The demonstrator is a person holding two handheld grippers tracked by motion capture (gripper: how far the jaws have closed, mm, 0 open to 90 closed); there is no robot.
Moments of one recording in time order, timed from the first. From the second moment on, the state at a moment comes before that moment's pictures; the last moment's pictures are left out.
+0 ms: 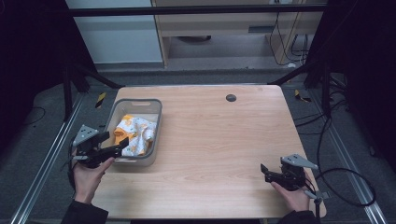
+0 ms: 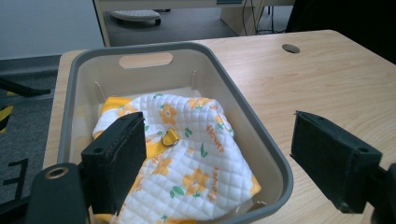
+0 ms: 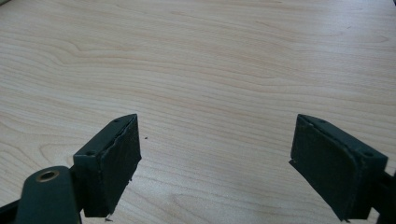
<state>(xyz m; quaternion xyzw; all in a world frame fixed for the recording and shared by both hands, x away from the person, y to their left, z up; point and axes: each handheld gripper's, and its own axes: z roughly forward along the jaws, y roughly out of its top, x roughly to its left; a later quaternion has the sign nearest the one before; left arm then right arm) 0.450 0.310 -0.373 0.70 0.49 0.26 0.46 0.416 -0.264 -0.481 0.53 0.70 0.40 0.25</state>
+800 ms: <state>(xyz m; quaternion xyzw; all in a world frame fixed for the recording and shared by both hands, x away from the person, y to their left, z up) 0.490 0.295 -0.367 0.71 0.50 0.25 0.43 0.417 -0.263 -0.481 0.53 0.71 0.40 0.25</state>
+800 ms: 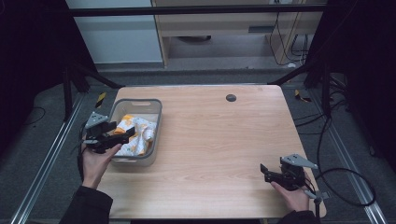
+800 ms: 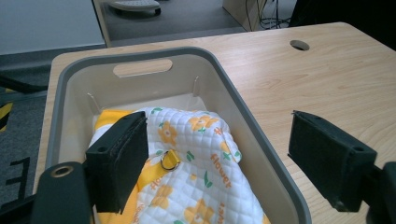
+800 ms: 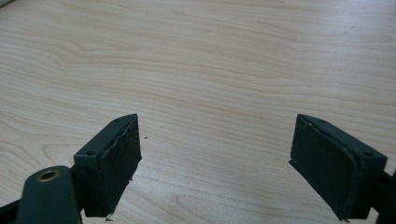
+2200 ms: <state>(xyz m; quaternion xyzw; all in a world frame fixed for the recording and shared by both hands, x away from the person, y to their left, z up) 0.549 0.265 -0.384 0.77 0.52 0.19 0.34 0.419 -0.263 -0.482 0.53 0.71 0.39 0.24</state>
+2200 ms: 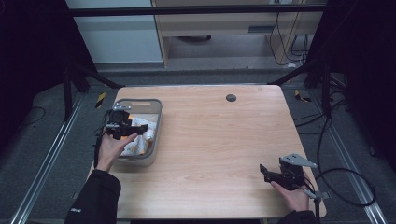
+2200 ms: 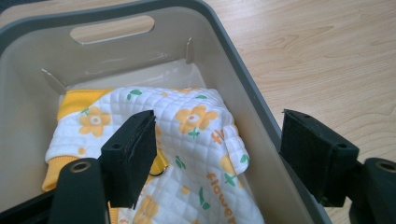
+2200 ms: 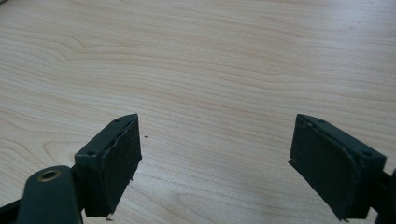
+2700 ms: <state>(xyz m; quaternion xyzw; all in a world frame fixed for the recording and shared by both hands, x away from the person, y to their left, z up) 0.559 0.259 -0.397 0.78 0.52 0.16 0.30 0.419 -0.263 -0.482 0.53 0.71 0.40 0.24</state>
